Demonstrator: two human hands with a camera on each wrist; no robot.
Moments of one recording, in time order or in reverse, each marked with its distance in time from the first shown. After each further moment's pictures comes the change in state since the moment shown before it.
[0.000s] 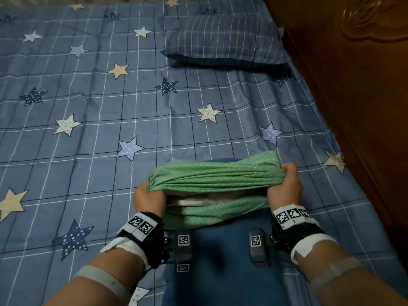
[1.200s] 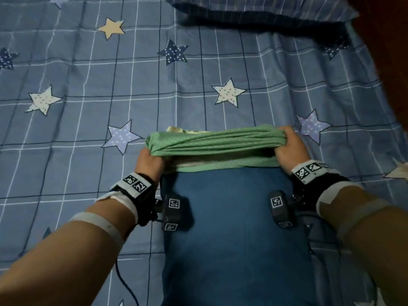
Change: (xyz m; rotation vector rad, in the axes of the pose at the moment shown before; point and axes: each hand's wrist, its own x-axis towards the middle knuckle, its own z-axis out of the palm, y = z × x) left_hand 0.187 -0.051 0.071 -0.020 -0.245 0.100; right_hand 0.151 0.014 0.152 -0.027 -0.435 -0.161
